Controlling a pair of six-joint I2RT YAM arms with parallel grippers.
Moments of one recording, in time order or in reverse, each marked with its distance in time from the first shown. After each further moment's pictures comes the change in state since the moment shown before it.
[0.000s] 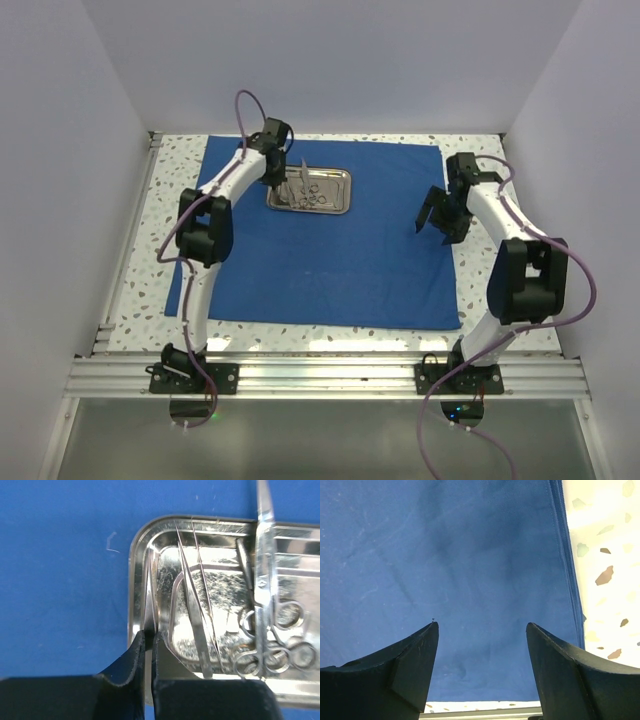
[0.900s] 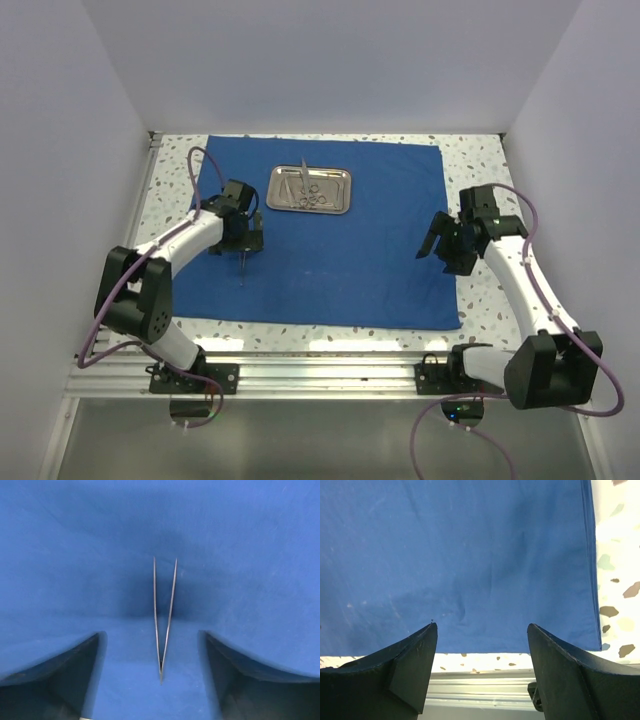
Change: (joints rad) left arm 0.010 -0.806 -1.087 0.100 -0.026 -0.113; right arm 0.029 -0.467 -0.277 -0.065 -0.077 0.041
